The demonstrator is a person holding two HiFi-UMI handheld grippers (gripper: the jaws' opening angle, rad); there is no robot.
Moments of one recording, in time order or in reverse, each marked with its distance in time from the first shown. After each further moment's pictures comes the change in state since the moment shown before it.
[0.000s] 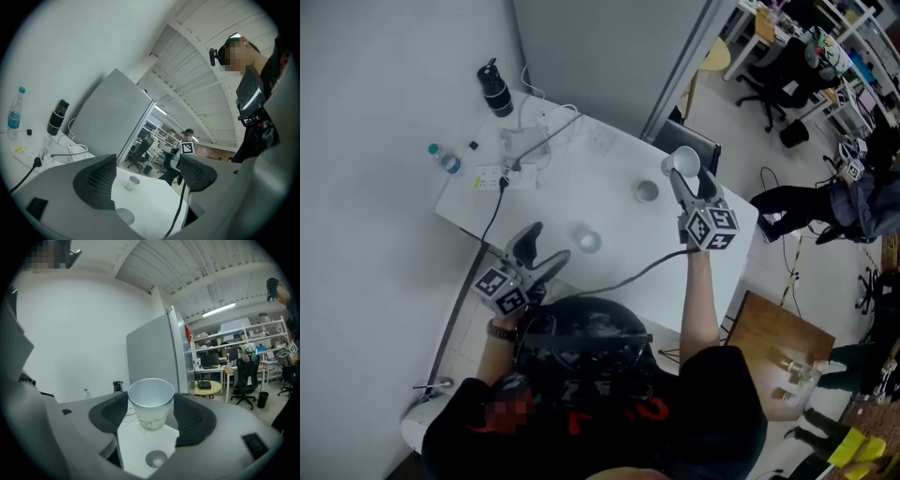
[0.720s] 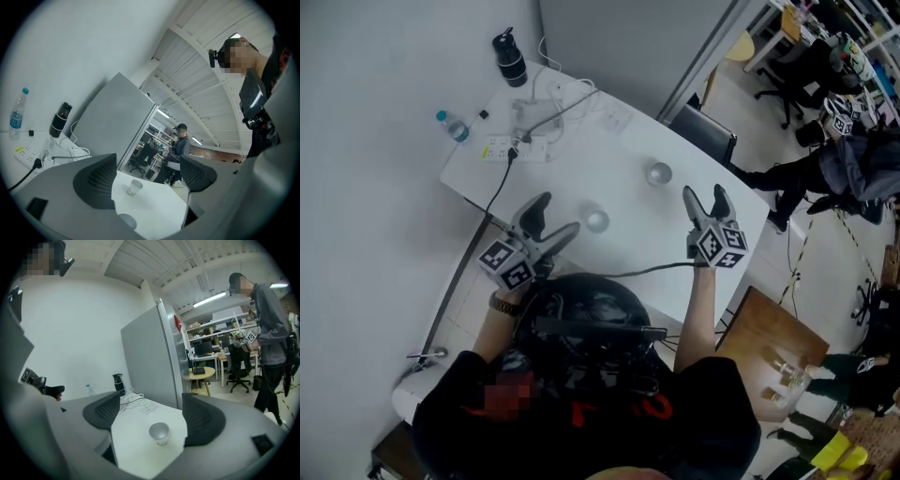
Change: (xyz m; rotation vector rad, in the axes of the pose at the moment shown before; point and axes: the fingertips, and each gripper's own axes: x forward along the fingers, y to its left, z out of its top) left arm 0.010 0.004 0.007 0.002 -0.057 0.037; right arm -0.047 -0.008 -0.064 0.111 0.083 -0.020
